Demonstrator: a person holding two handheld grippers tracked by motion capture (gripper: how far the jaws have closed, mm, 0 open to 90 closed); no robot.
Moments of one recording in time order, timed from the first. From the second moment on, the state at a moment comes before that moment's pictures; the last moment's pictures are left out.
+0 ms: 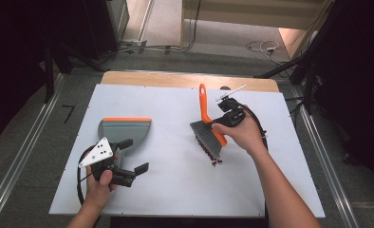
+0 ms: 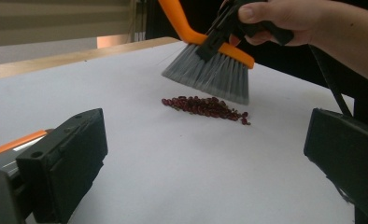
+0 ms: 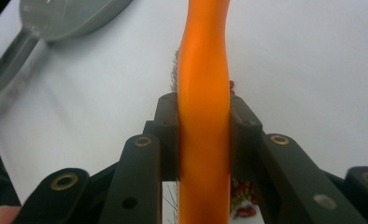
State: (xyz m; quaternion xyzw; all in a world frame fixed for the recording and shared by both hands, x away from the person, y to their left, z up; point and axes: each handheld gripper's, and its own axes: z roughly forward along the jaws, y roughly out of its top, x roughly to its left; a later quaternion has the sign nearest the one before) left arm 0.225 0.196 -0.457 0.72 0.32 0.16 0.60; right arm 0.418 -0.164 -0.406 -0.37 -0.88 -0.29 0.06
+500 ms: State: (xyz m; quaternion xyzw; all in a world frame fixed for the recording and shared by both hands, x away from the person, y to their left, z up) left arm 0.225 0.195 -0.457 0.72 0.32 0.16 0.60; right arm 0.353 -0.161 -0.402 -0.14 -0.97 -0.18 -0.01
